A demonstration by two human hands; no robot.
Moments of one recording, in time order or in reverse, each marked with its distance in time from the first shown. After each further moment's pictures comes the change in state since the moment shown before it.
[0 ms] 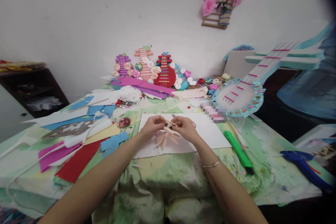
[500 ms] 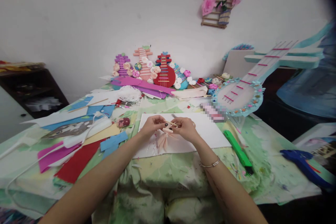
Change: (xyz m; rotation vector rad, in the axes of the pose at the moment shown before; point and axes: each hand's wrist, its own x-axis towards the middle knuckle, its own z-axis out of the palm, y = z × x) left_hand 0.000 0.003 -0.002 0.131 0.022 0.034; right_hand -0.003 -0.007 -0.003 -0.144 -0.004 0.016
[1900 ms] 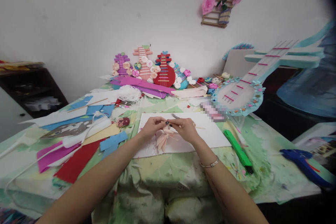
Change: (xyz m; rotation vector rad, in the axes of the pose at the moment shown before) left_hand -0.002 0.003 0.006 0.124 -0.002 -0.008; right_hand 0.001 0.006 0.003 -0.159 0.061 -0.171
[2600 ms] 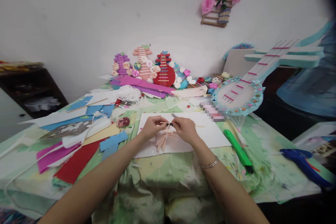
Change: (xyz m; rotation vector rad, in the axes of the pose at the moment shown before) left_hand -0.001 0.000 -0.001 0.152 0.054 0.137; right_hand 0.000 -0.006 -0.001 -0.286 -0.019 0.034
